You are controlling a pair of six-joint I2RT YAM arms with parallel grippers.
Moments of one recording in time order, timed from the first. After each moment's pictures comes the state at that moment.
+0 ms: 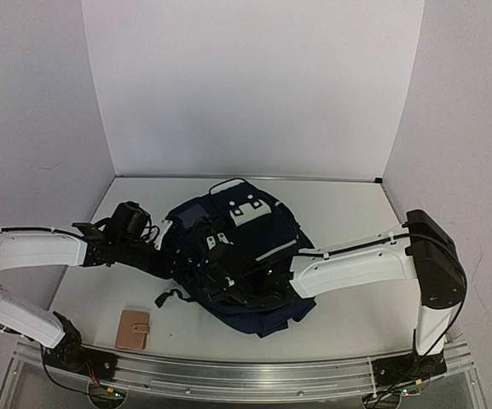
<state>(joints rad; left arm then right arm) -0.66 1.30 0.68 -0.19 0.36 -0.31 1.28 1.98 1.39 -0.18 0.53 0.54</state>
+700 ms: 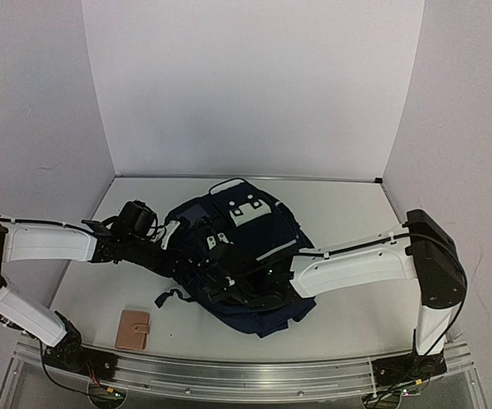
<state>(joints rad) -0.65 1.40 0.71 -0.15 0.44 -0.26 1.28 1.98 1.39 -0.18 0.52 0.55</state>
